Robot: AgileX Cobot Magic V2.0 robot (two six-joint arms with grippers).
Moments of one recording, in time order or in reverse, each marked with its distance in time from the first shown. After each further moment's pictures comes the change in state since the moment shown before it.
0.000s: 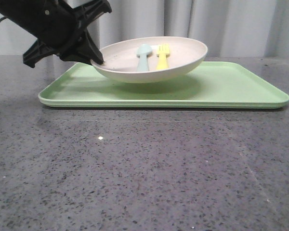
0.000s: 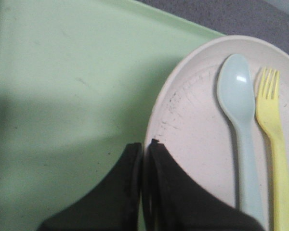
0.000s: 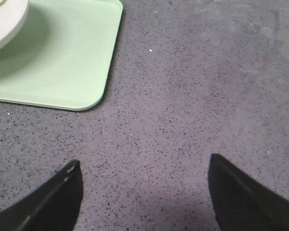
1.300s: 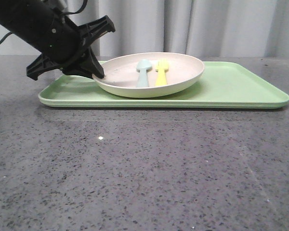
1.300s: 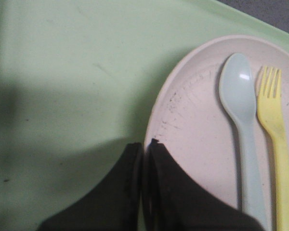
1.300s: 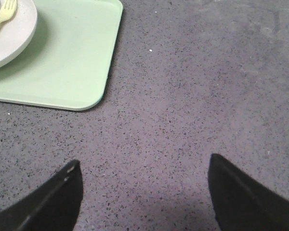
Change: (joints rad) left arm -0.008 0.052 0.000 0.016 -0.026 -0.002; right arm 0.000 0.000 0.000 0.000 0.000 0.000
